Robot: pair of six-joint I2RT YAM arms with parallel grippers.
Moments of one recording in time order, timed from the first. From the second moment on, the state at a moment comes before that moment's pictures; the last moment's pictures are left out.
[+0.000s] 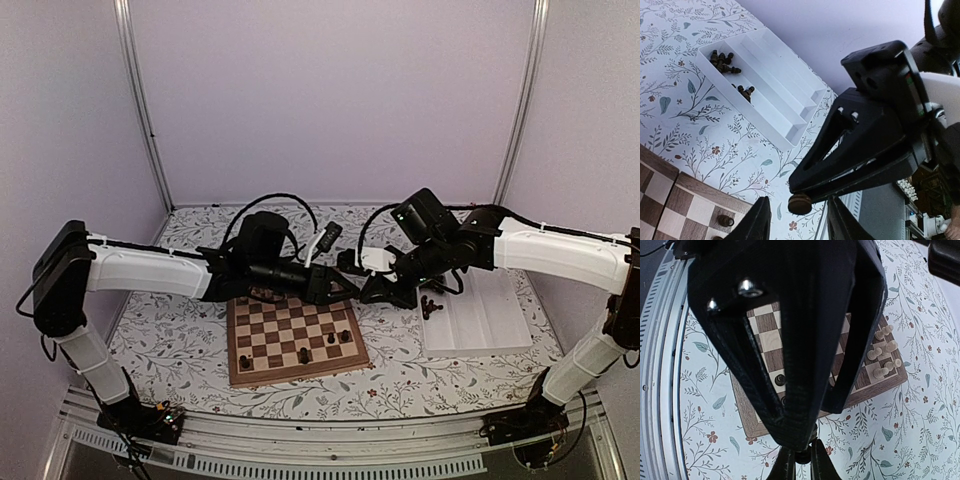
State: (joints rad) left arm -0.90 1.69 1.03 0.25 0.55 -0.51; right arm 0.87 1.54 1.24 -0.61 -0.29 -0.60
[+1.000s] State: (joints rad) left arm -0.90 1.73 1.06 0.25 0.60 -0.52; right arm 0.88 1.54 1.24 -0.62 -0.29 -0.60
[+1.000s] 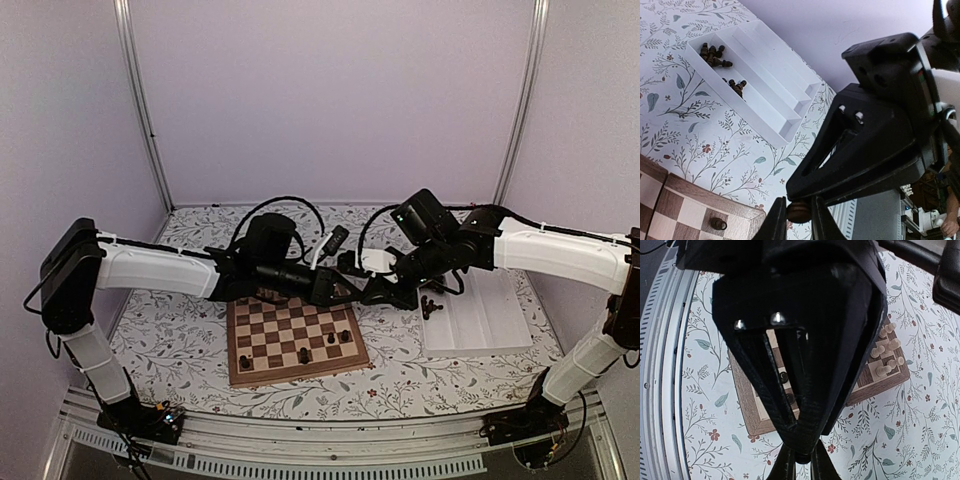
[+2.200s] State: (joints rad) left arm -0.90 1.66 1.15 0.54 0.32 -0.55; right arm 0.44 1.56 1.31 -0.24 -1.23 0.16
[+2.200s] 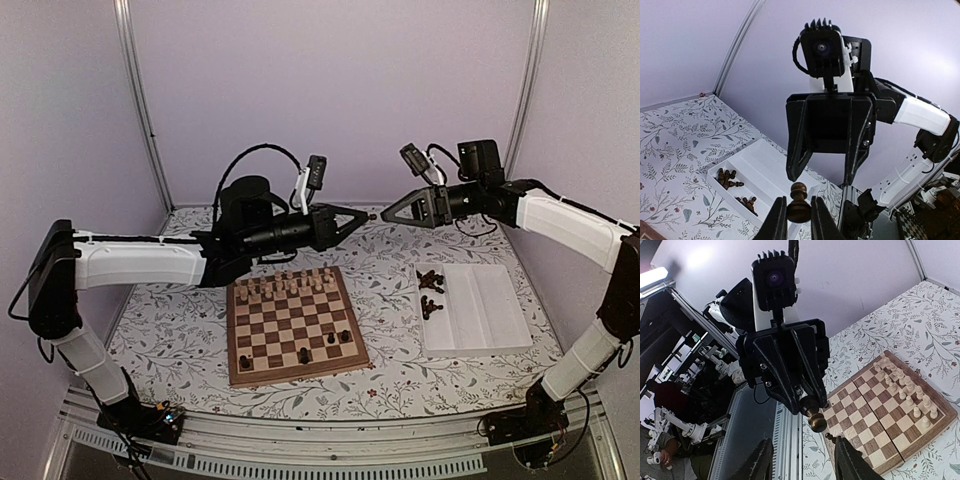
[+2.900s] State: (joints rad) left arm -0.92 1.69 1.19 0.56 0.32 -0.55; right arm 0.44 1.58 1.28 -0.09 -1.30 0.33
